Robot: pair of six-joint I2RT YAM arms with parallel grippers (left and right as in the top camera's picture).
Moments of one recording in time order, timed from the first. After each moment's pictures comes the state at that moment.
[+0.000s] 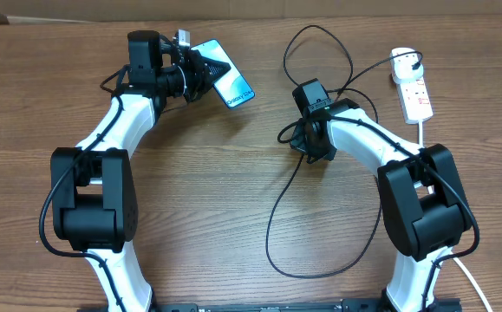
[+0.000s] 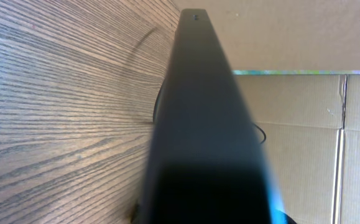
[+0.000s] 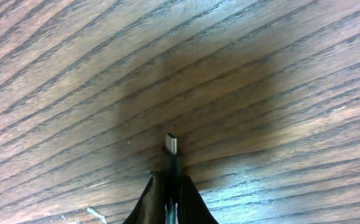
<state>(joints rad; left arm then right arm) -0.07 2.05 1.43 -0.01 0.88 -0.91 0.38 2.02 1.33 -0.69 0.04 0.77</state>
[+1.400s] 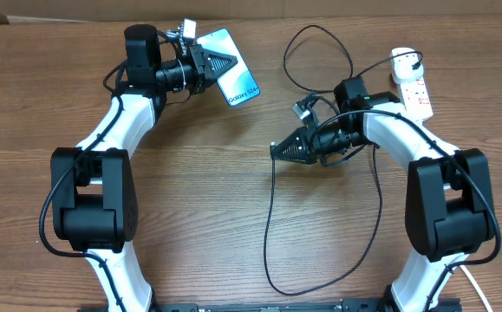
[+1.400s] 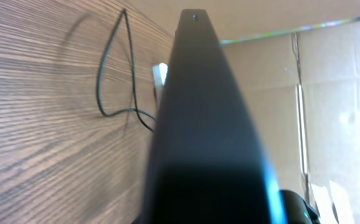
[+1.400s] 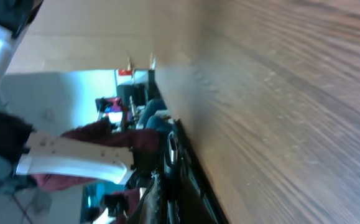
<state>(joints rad) -0.07 2.05 1.43 0.15 1.07 -0.91 0.21 1.96 1.31 -0.91 -1.29 -0.06</state>
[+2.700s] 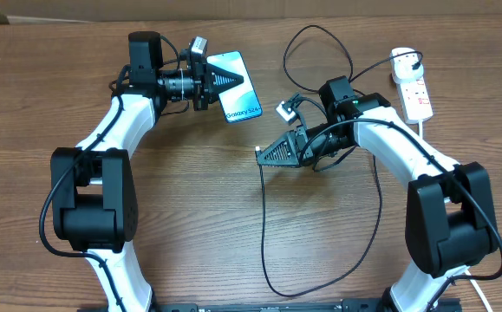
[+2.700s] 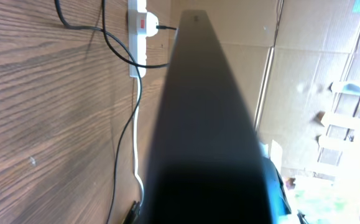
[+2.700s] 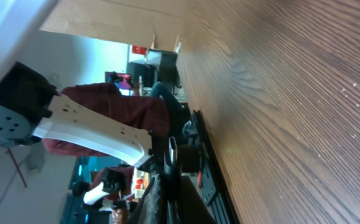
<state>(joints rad) -0.07 2.05 1.43 -0.03 1.32 -0.97 0.29 1.89 1.31 -0.91 -1.37 -0.14</state>
